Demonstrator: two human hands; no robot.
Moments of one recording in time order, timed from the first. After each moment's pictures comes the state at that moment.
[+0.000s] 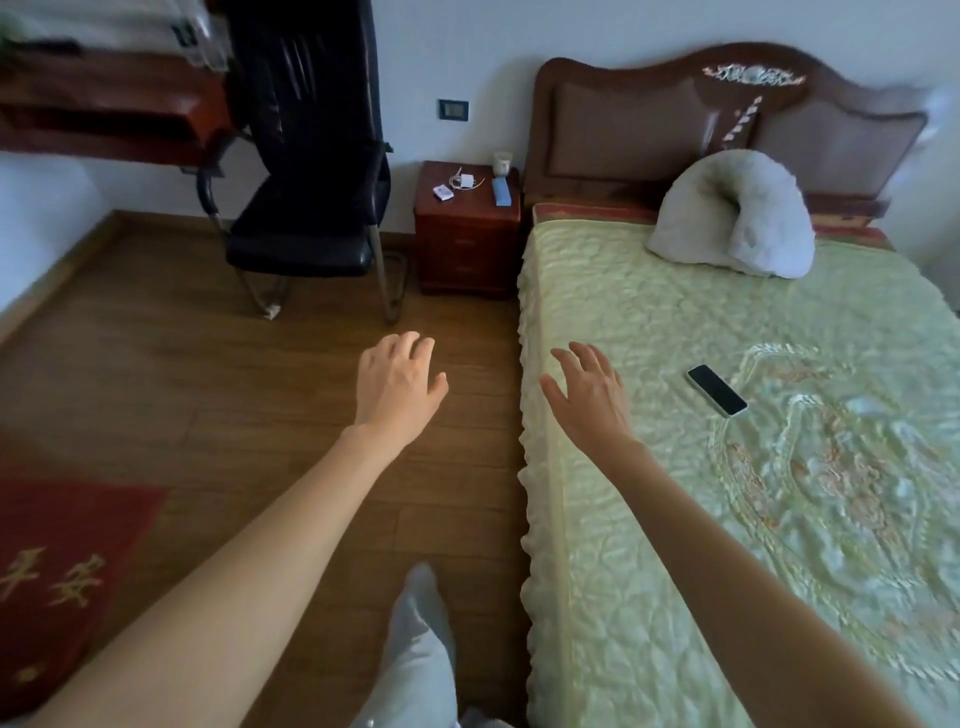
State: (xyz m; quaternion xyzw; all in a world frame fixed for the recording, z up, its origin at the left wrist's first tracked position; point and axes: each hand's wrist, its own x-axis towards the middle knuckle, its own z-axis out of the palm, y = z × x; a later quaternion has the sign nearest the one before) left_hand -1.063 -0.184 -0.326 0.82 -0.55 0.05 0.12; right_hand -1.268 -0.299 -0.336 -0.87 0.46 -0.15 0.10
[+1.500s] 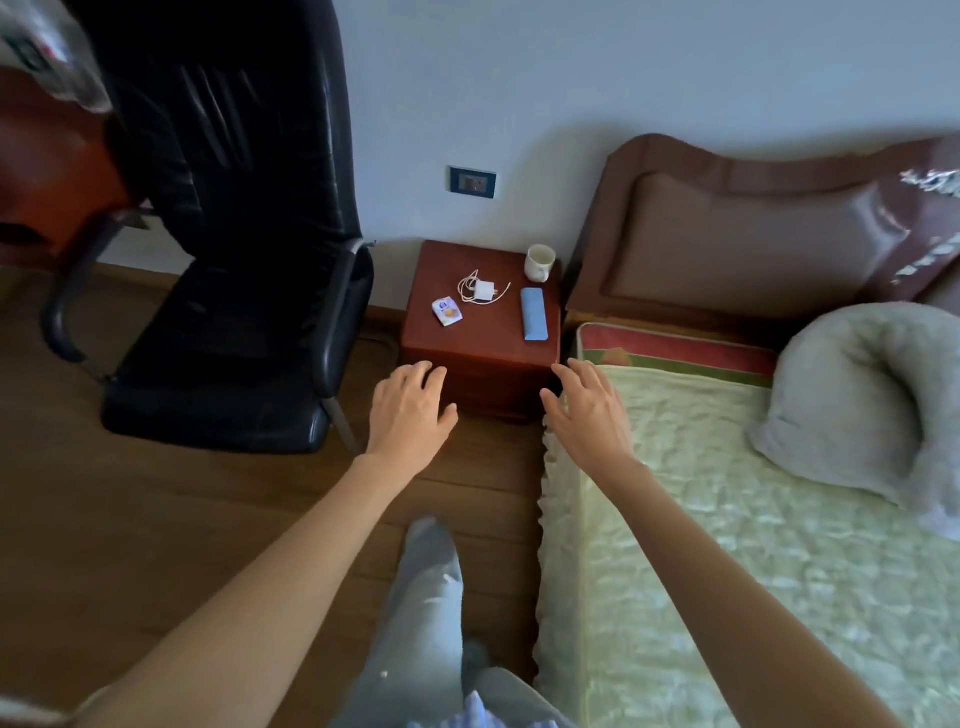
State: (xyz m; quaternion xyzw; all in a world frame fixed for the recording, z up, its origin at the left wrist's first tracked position) left_hand -0.662 -0.862 -0.400 0.84 -0.54 -0.03 0.12; right_hand -0.850 -0.991 -0.394 -0.88 0.44 -0.12 0.15
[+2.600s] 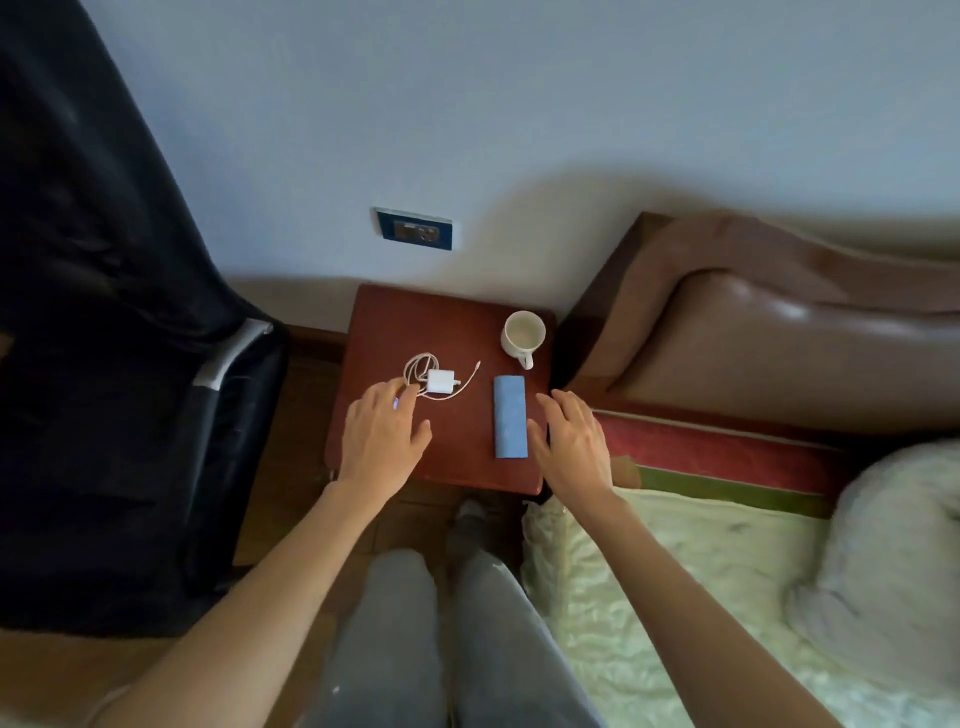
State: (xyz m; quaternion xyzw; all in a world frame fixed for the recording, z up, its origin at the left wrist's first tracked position) left_hand -0.492 -1.250 -0.511 0.86 -0.49 -0.15 0.07; right_hand -0.685 -1.370 -0.519 -0.85 0.48 -0.05 0.20
